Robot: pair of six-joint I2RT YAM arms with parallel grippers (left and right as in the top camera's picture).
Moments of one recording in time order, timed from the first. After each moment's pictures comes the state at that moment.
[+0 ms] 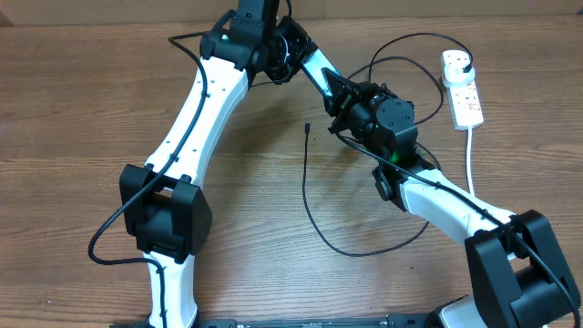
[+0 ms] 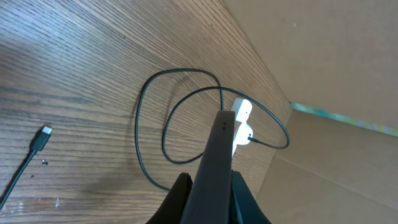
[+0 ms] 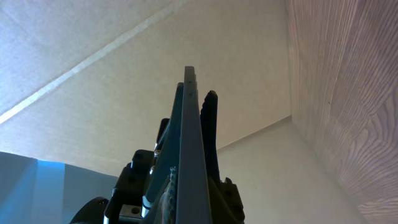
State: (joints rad) left arm -0.36 2.13 2.07 -0.75 0.39 -1.17; right arm 0.40 1.66 0.85 0.76 -0.20 2.09
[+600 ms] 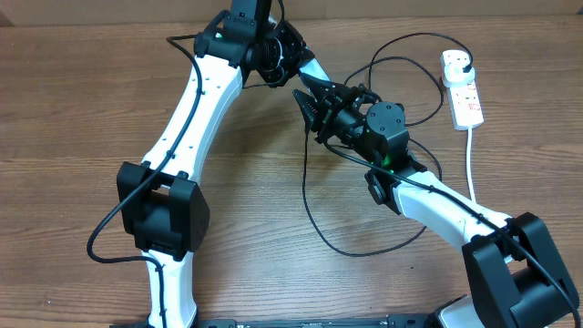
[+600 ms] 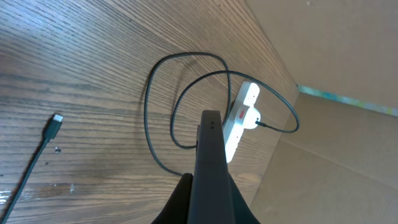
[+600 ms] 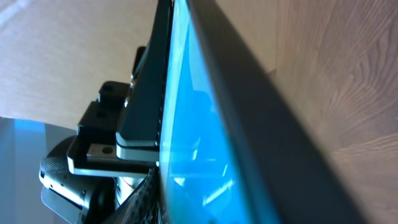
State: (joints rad) left arm -0.33 2.14 2.07 -0.79 0.48 -1.11; right arm 0.46 1.66 0.86 0.77 -0.34 2.08
